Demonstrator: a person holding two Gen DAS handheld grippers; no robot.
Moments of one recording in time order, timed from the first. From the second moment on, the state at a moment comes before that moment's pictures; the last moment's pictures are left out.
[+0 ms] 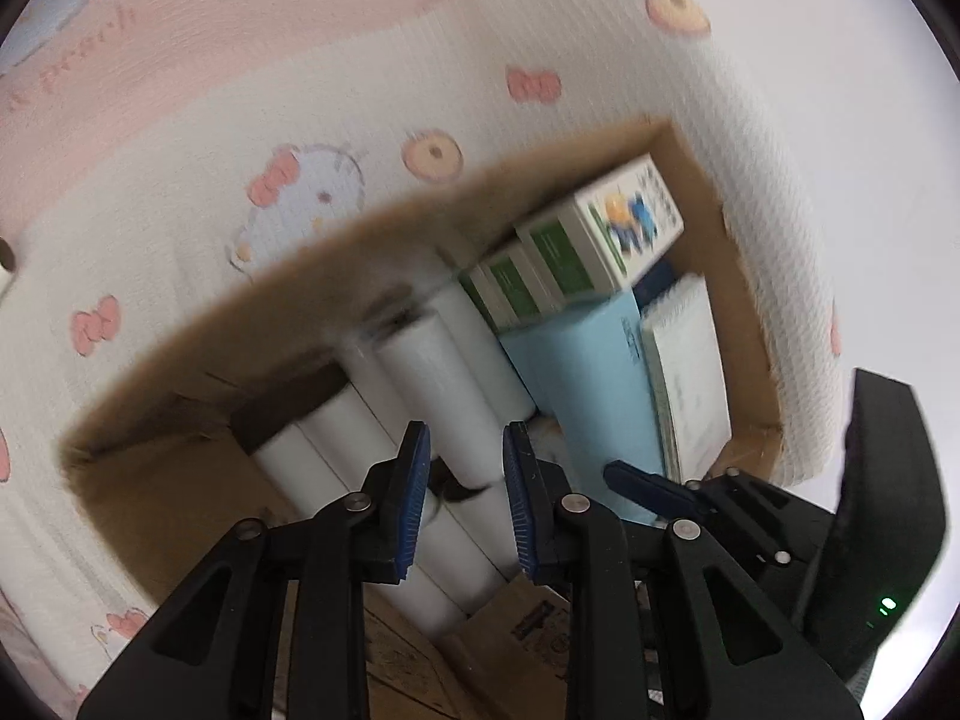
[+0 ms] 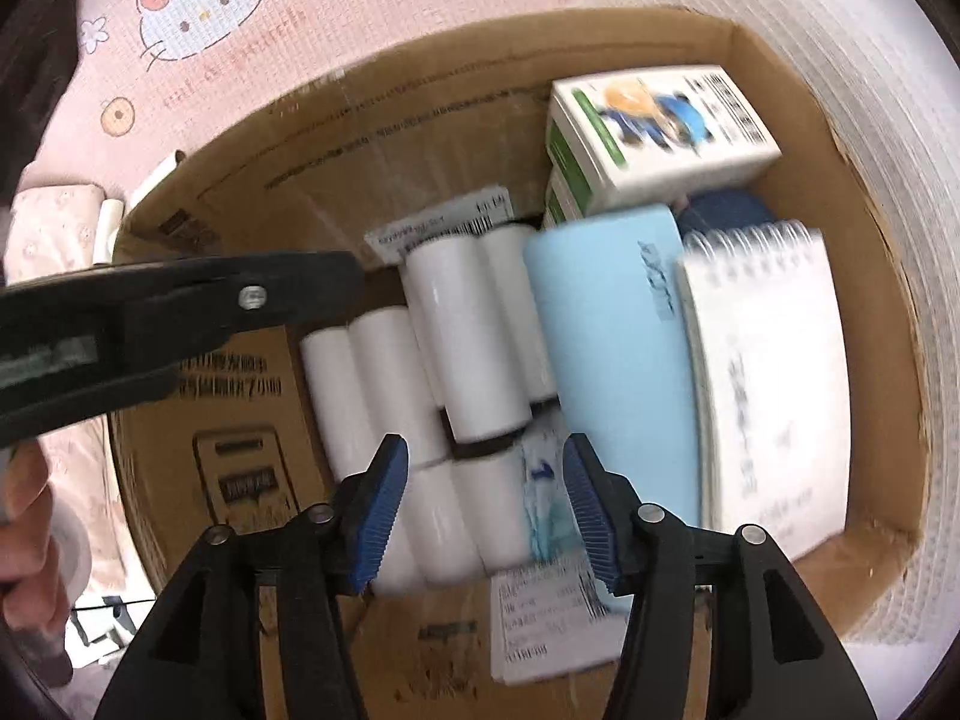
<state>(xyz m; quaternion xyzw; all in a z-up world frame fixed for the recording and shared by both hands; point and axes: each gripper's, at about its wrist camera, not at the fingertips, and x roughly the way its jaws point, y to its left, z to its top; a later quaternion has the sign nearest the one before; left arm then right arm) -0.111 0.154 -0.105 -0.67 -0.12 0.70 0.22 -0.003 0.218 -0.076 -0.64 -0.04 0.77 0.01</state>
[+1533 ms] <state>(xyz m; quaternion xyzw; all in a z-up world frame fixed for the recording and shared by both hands) -0.072 0.125 -0.070 -0.58 -0.07 0.79 0.18 0.054 0.162 -0.063 -0.54 -0.21 0.82 -0.01</state>
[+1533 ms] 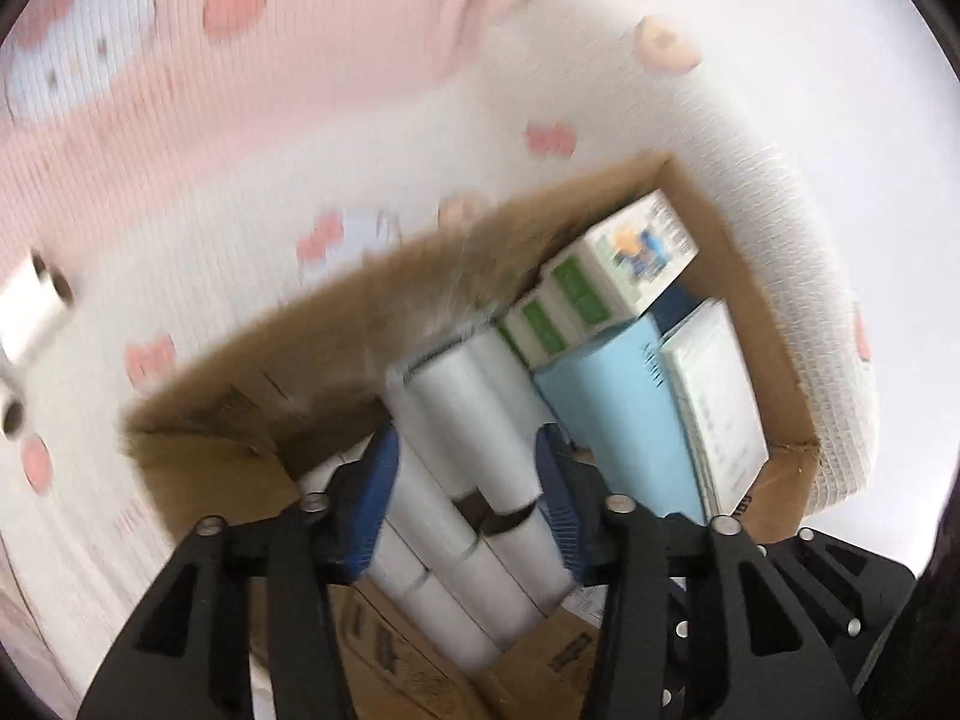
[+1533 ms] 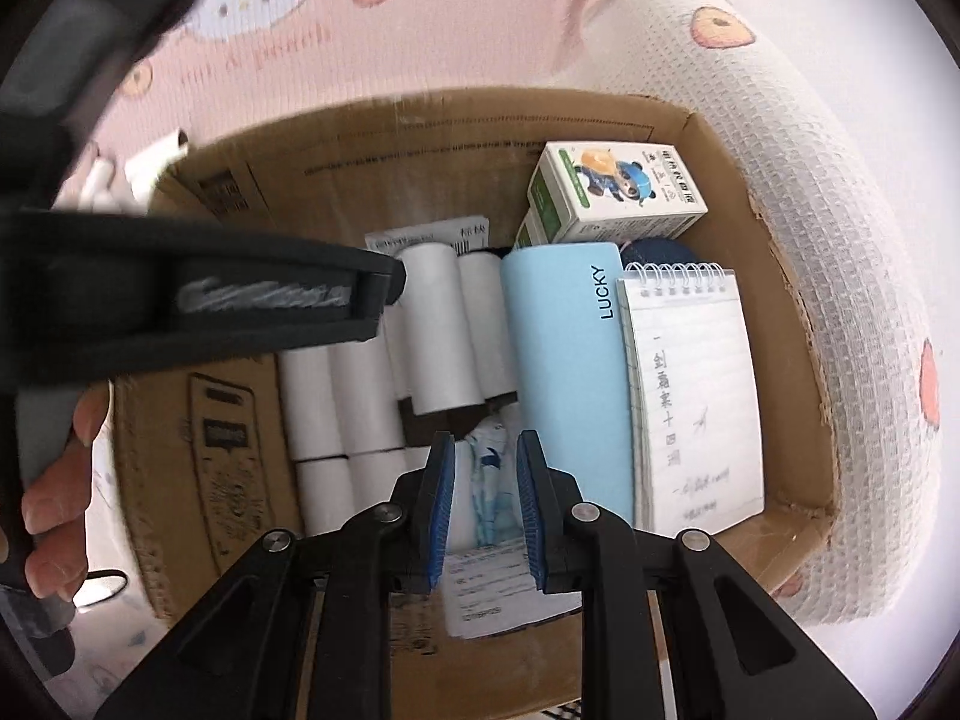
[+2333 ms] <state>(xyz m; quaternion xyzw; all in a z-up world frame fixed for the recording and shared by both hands) -0.011 0.074 -0.013 -0.50 0.04 0.83 0.23 0.128 0.131 -0.040 -0.47 -0.31 0.83 -0.01</state>
